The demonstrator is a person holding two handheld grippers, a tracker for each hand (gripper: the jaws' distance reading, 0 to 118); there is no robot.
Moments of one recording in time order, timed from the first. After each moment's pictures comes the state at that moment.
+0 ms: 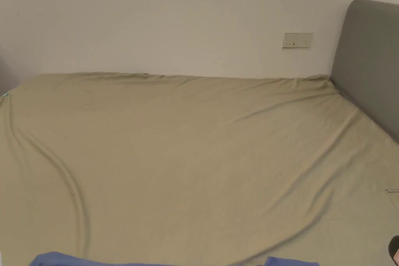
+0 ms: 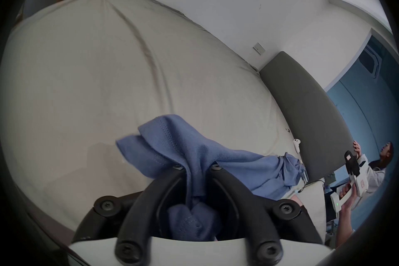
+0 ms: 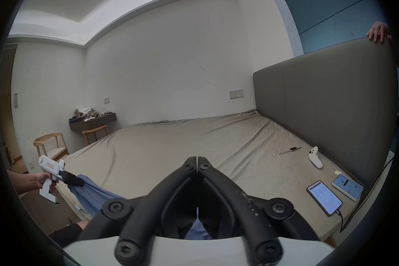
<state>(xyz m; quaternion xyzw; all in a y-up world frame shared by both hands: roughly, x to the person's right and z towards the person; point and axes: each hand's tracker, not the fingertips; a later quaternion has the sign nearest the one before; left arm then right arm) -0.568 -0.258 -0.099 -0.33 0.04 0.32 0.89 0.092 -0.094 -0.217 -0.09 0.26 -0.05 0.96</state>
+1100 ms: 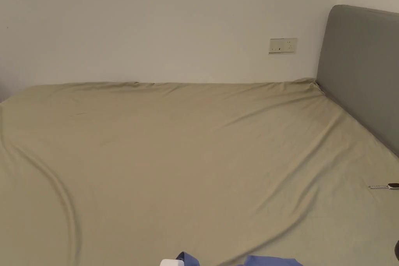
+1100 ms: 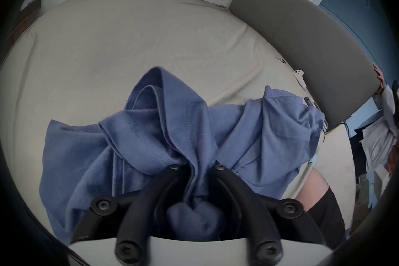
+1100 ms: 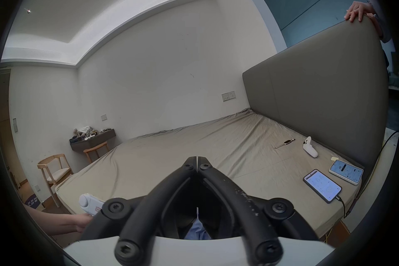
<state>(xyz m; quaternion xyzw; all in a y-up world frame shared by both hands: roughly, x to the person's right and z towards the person) -0.291 -0.289 -0.236 -0.45 -0.06 0.16 0.87 0.133 -0.091 -0.198 -0.09 0.24 -0.11 0.96</state>
